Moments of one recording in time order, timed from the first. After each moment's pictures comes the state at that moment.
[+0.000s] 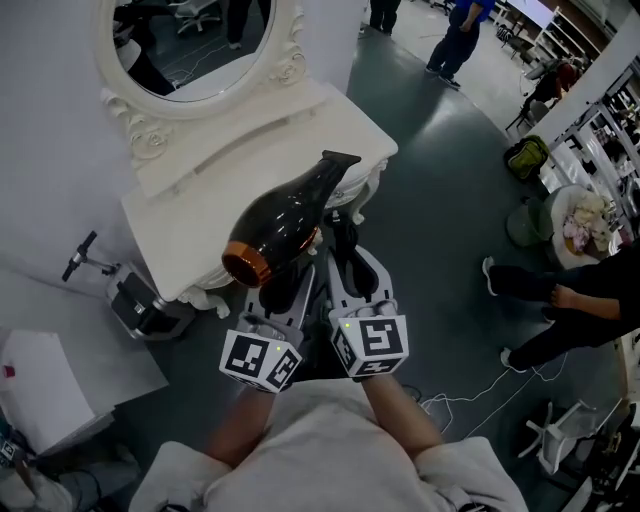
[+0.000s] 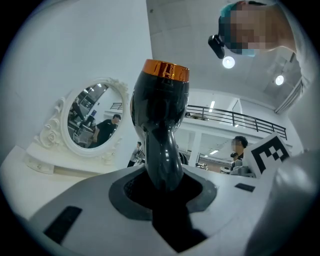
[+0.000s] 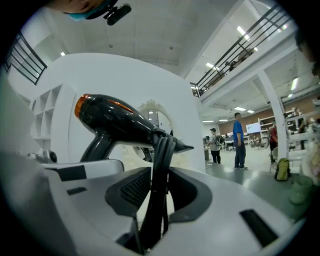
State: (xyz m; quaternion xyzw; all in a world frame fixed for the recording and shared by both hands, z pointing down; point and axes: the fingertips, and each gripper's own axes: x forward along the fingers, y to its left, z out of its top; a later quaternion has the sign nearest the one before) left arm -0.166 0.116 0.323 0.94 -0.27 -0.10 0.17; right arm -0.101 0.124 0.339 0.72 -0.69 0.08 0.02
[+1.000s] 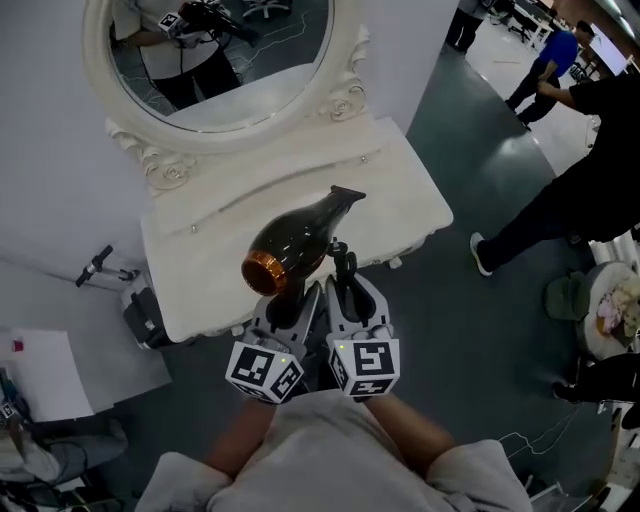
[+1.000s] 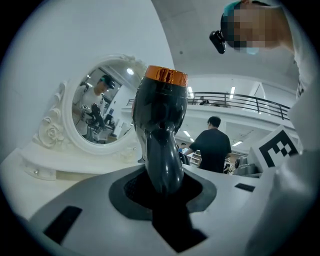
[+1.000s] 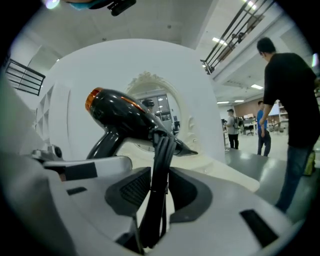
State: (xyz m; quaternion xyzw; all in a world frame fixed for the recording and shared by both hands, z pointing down) left arm -0.100 -0.076 0.389 0.91 -0.37 -0.04 0.19; right arm -0.045 -0.071 0.412 0.65 -0.75 0.16 0.05
